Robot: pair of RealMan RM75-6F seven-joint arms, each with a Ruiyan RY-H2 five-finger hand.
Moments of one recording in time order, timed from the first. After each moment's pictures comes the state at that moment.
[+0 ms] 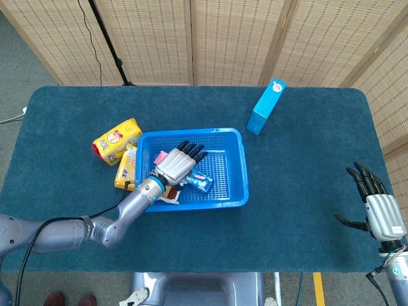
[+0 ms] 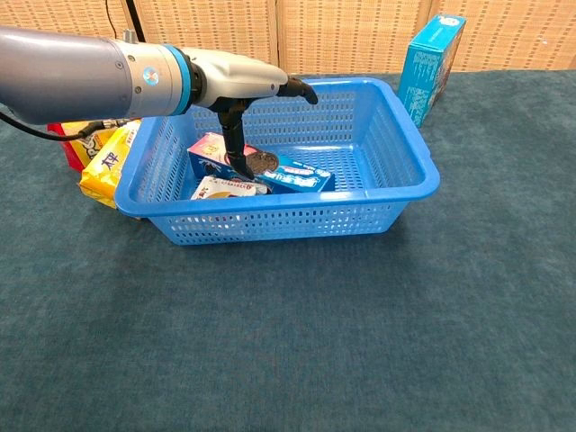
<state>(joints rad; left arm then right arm) -1.20 -1.51 -0.13 -1.50 0.71 0.76 0.60 0.18 -1.14 0.08 -1.45 -1.55 1.47 0.32</state>
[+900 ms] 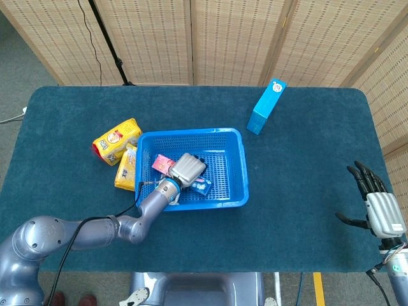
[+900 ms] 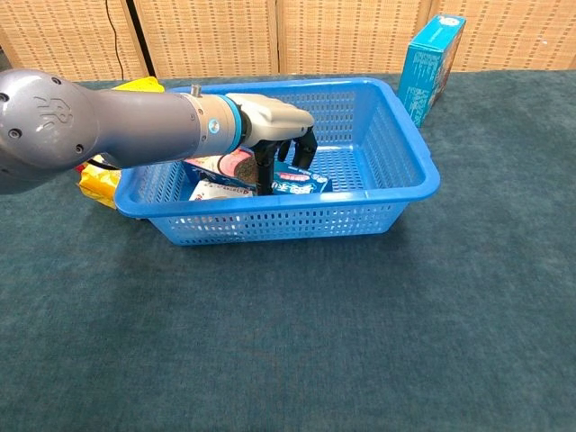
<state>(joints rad) -1.29 -1.73 -0.11 -1.24 0.61 0.71 0.63 0.19 -1.14 0.09 -1.44 -1.53 1.44 0.34</state>
